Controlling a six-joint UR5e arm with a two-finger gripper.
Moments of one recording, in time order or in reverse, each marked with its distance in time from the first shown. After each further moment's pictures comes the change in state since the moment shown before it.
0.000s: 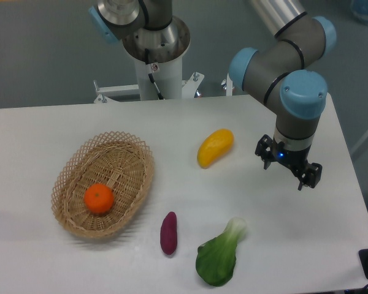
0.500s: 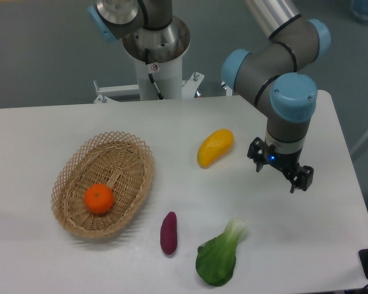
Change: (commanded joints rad) arm -0.047 0.005 -0.002 -0.012 0.003 -0.100
